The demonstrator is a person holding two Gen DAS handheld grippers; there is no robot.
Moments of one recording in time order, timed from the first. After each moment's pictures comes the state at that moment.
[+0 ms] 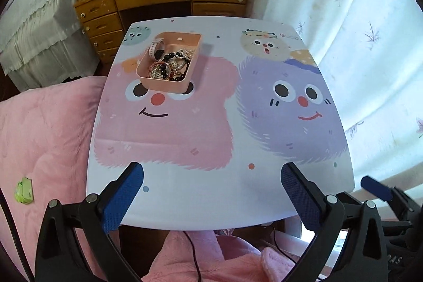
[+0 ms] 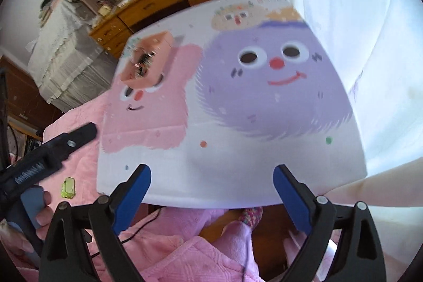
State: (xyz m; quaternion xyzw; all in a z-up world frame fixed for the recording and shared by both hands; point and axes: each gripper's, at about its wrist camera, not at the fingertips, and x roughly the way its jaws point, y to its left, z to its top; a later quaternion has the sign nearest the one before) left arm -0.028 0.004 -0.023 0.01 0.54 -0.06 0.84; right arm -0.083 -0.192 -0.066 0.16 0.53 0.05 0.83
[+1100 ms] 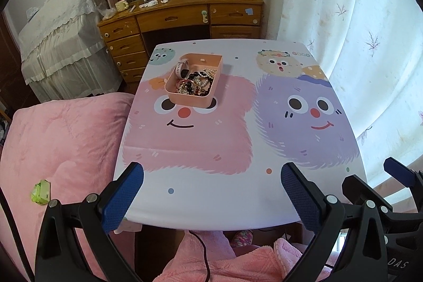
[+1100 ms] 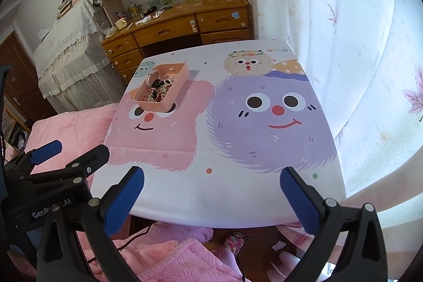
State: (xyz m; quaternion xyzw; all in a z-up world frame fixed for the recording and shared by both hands) left arm -0.067 0.018 -0.001 0.03 0.48 -0.02 0.88; right arm -0.104 -0.160 -0.030 0.09 0.46 0.03 0.88
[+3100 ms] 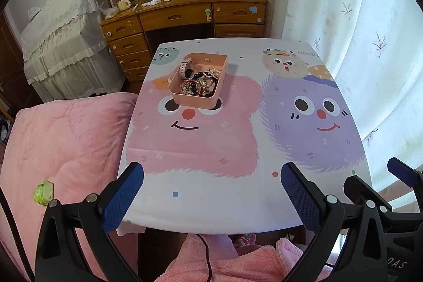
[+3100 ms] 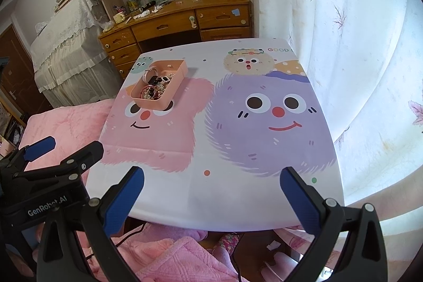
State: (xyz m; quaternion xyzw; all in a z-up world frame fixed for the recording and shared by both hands) left arm -0.060 0.026 -0.006 0.04 0.48 -0.01 0.88; right arm -0.093 -0.163 -0.035 0.08 0.47 0.03 0.88
